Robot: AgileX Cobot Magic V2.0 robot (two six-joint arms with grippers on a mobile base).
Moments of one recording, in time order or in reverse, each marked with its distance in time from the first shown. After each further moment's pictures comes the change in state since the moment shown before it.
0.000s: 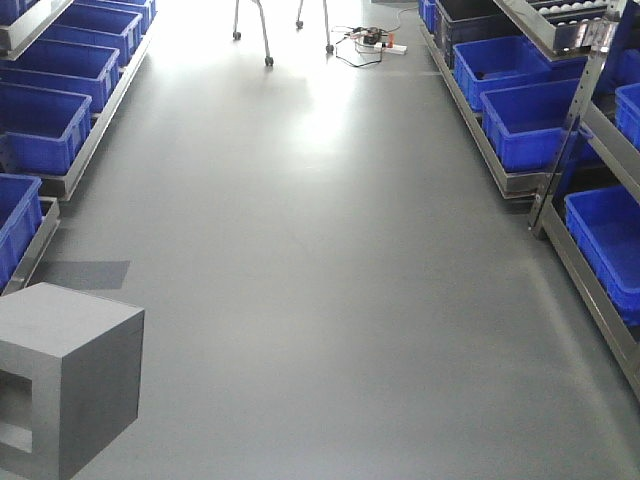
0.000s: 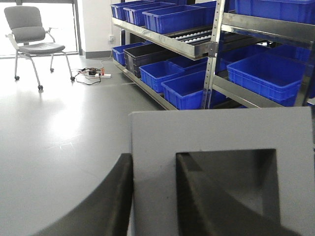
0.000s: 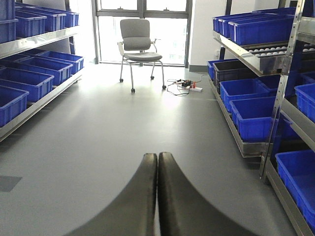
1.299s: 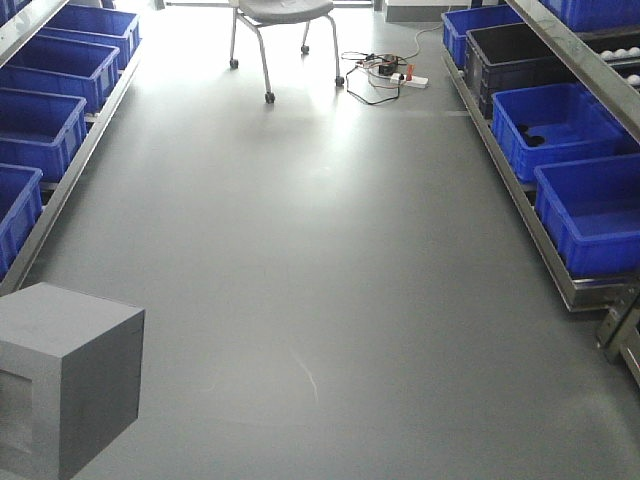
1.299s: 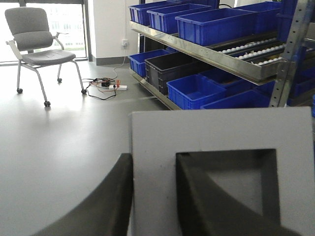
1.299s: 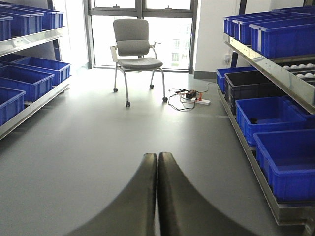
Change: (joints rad) left arm 0.000 0.000 0.000 0.000 0.000 0.000; right arm 0.000 0.000 0.000 0.000 0.000 0.000
